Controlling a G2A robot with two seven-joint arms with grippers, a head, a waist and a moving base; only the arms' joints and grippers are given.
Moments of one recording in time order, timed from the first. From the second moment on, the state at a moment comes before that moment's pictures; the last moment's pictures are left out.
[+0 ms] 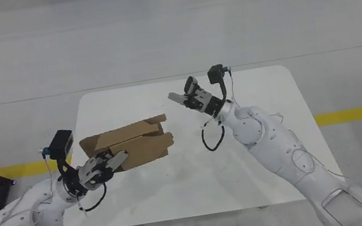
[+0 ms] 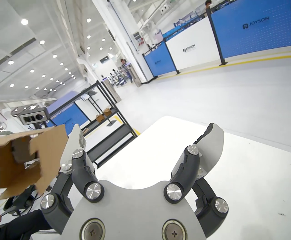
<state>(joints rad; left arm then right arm) 1.15 -0.43 -0.55 -1.76 0.43 -1.01 0.59 -1.15 -1.22 0.98 -1.34 -0.51 -0.52 0.02</state>
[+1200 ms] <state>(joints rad) 1.13 -0.52 -0.58 -1.71 0.13 -1.01 0.26 -1.10 -1.23 0.90 -1.29 -0.32 -0.92 0.35</state>
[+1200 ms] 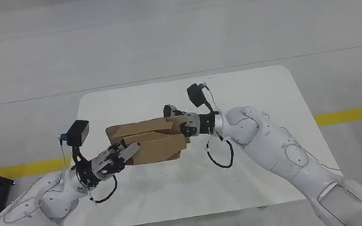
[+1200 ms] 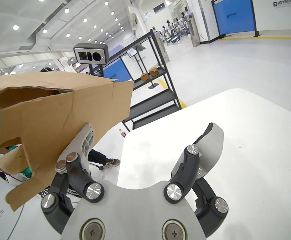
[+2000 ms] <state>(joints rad) 1.17 -0.57 -0.63 -1.70 0.04 -1.01 0.09 -1.11 -1.23 0.89 -1.32 -0.35 -0.89 0.38</state>
